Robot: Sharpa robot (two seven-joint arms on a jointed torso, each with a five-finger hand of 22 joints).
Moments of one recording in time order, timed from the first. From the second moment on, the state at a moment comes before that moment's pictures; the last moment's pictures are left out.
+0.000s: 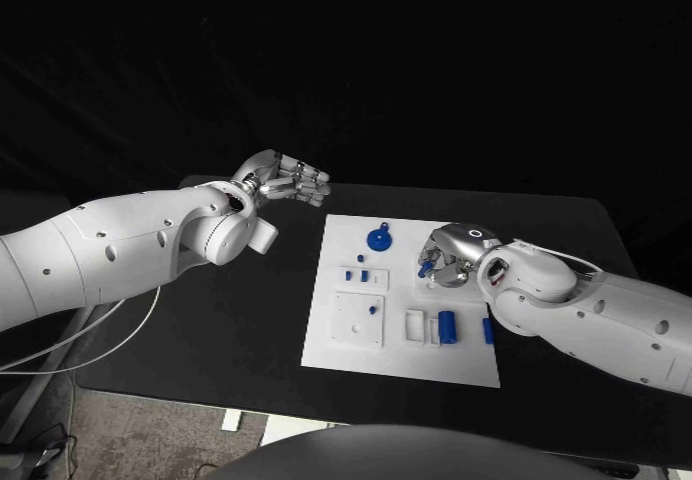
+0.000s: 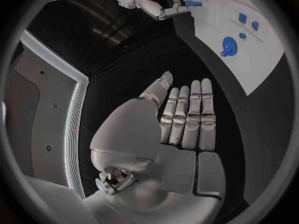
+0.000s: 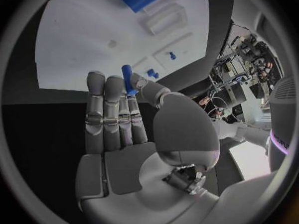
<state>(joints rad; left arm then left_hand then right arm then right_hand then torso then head) 1.27 -0.79 -0.13 1.35 -0.36 -0.31 0.24 1.36 0.03 0.15 -0.21 0.16 1.06 0.14 0.07 0.06 1.09 0.14 0.06 0.06 1.15 0.12 0.06 0.07 0.10 1.05 0.10 0.07 0.43 1.03 -0.75 -0.02 1.45 -1.75 -0.28 -0.24 1.22 -0.09 0.70 -0.21 0.05 1.25 0.09 0.06 0.07 1.37 0.02 0.05 0.06 1.38 -0.06 0.79 0.70 0.10 1.43 -0.08 0.31 1.30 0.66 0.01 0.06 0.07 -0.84</state>
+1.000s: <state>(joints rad) 1.27 -0.76 -0.13 1.32 -0.36 -0.30 0.23 1.36 0.03 0.15 -0.21 0.16 1.06 0.14 0.07 0.06 1.09 0.14 0.06 0.06 1.15 0.12 0.06 0.07 0.10 1.05 0.10 0.07 0.44 1.01 -0.59 -0.10 1.54 -1.79 -0.28 -0.22 1.22 -0.10 0.70 -0.21 0.05 1.25 0.09 0.06 0.07 1.37 0.02 0.05 0.06 1.38 -0.06 0.78 0.72 0.10 1.43 -0.08 0.31 1.31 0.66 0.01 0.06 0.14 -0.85</state>
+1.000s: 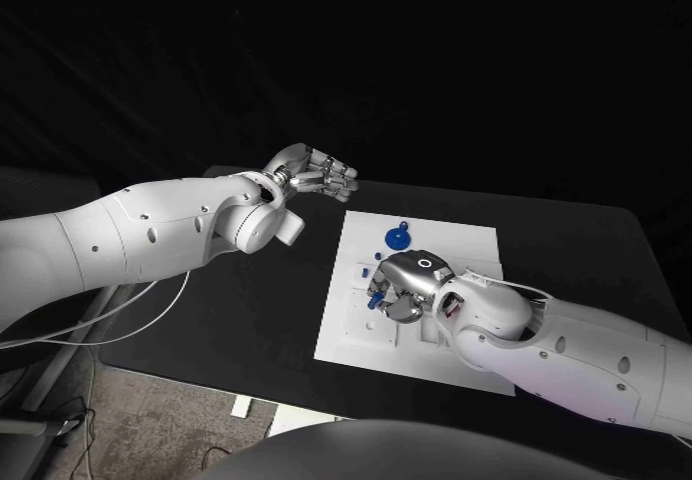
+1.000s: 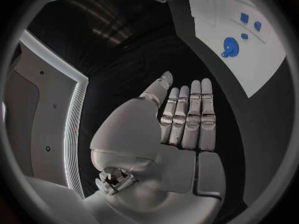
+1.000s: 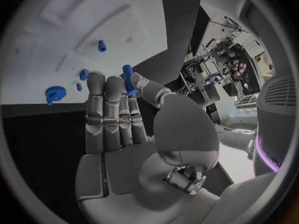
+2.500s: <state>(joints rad) 1.27 -0.75 -0.13 1.32 -0.36 -0.29 0.23 1.36 0.03 0.15 -0.21 0.16 1.06 0.14 0.07 0.06 1.09 0.14 0.06 0.06 1.15 0.12 0.06 0.07 0.10 1.05 0.10 0.07 0.44 0.97 -0.55 -0.13 1.47 -1.88 -0.25 -0.22 1.22 -0.10 0.70 -0.22 0.04 1.26 0.09 0.06 0.07 1.37 0.02 0.06 0.06 1.38 -0.06 0.78 0.73 0.10 1.43 -0.08 0.31 1.31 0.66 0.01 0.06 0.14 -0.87</state>
